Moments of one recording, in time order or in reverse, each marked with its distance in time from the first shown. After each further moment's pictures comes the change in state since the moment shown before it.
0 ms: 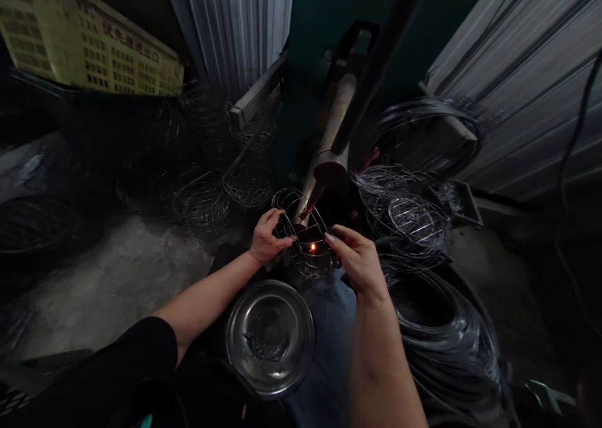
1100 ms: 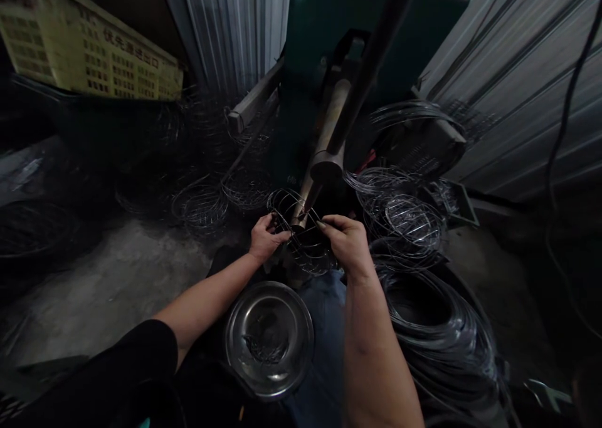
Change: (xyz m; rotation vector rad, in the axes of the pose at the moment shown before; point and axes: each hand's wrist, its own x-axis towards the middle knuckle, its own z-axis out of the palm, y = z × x) left_hand -0.001 0.001 0.013 -0.363 0.074 -0.547; right_hand 0.021 -0.022 0.020 -0.151 0.005 -0.114
